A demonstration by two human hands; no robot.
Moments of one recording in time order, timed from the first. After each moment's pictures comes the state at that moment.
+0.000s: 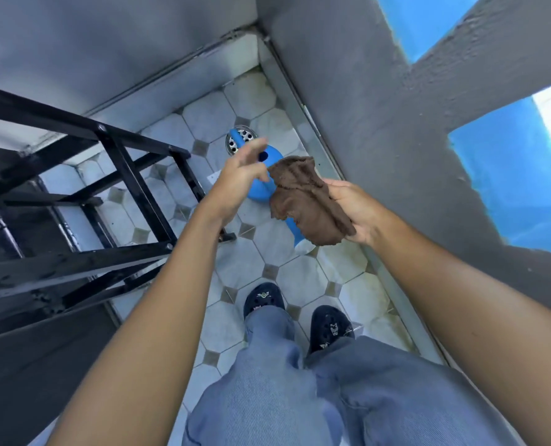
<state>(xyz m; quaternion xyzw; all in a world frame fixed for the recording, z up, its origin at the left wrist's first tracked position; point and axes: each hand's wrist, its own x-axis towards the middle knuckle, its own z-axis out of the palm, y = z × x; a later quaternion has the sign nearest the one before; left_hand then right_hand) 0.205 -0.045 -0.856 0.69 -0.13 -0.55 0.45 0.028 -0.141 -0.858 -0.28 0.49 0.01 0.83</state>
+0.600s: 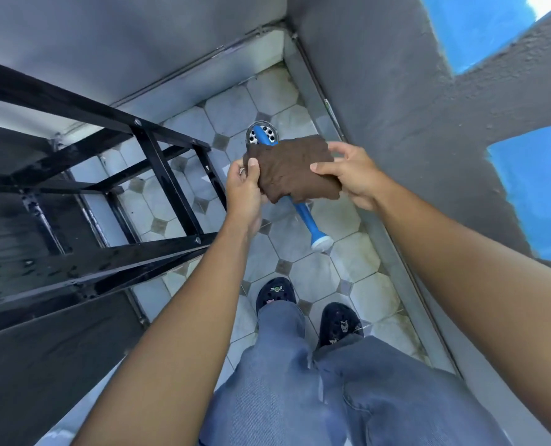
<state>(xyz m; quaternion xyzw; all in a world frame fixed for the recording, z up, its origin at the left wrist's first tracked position) 0.197 -0.019 -0.889 0.66 0.12 -0.42 0.61 0.079 -0.168 -0.878 -0.46 0.51 0.02 0.73</state>
